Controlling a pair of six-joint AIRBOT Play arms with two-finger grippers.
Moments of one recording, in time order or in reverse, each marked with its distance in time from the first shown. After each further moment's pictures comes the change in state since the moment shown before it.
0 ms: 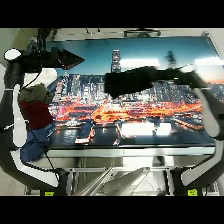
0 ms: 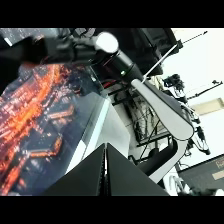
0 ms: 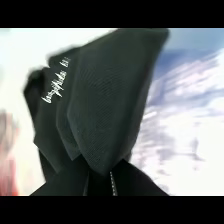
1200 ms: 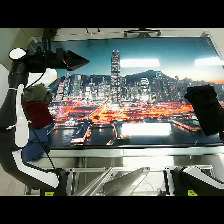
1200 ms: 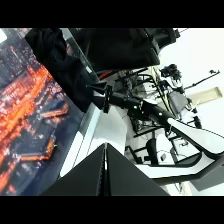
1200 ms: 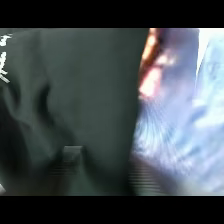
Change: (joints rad) left arm -0.052 0.000 0.000 0.006 0.003 0.000; right arm -1.063 0.596 -0.946 -0.084 -0.209 -0.087
